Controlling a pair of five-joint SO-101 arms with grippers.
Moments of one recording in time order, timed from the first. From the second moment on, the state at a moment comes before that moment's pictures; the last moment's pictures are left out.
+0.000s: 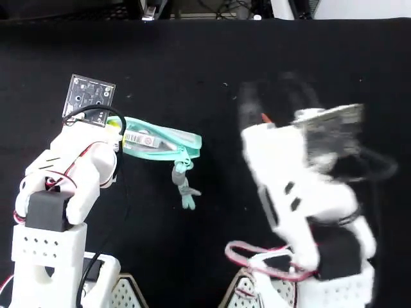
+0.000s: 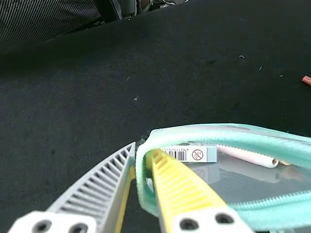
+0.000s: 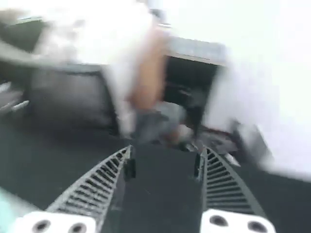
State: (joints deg) left arm 2.1 -54.4 36.7 65.1 -9.7; right arm -6.9 -64.0 29.1 52.6 3.6
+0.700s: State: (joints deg) left arm 2.1 -54.4 36.7 65.1 -9.7; right arm 9.1 9.3 19.6 50.8 34.2
